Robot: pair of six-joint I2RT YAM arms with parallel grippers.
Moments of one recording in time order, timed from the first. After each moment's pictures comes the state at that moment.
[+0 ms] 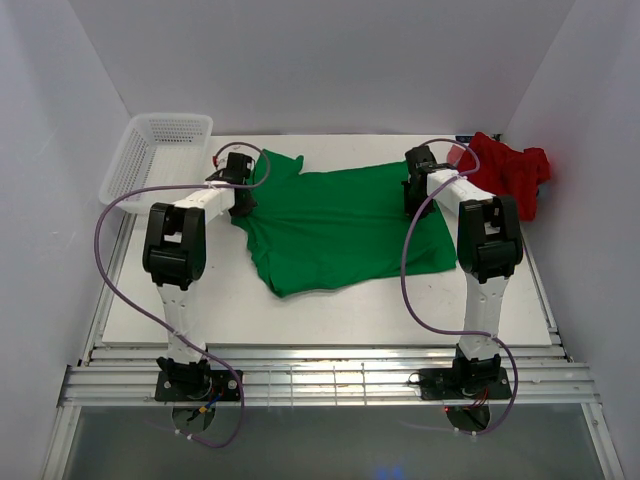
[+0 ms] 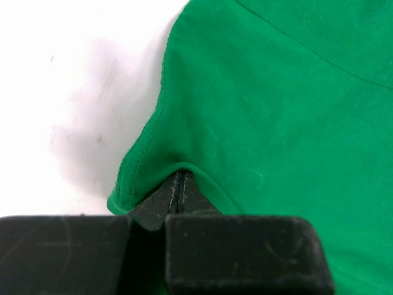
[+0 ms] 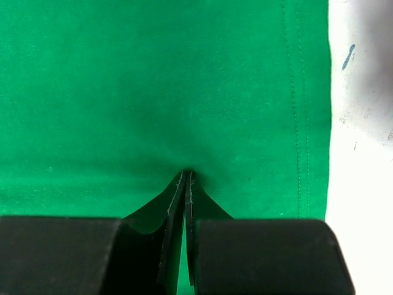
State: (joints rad) left arm -0.19 2.06 1.45 -0.40 -0.28 -0.54; right arm 0.21 2.12 1.58 -0.63 0.13 0.16
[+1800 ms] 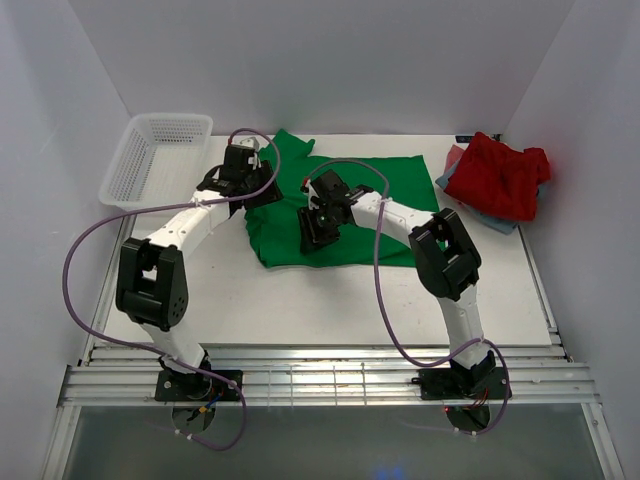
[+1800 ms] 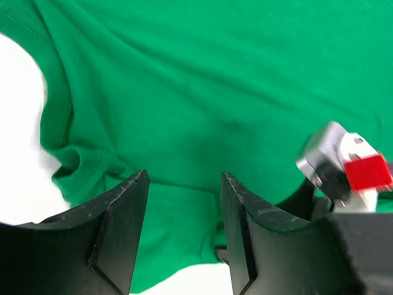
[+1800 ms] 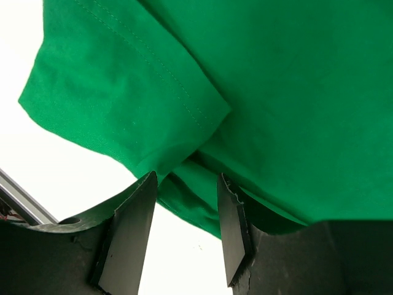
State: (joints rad) left arm -0.30 1.73 1.35 -0.34 0.04 -0.48; right arm 0.71 2.12 1.65 -0.54 -0.34 0.32
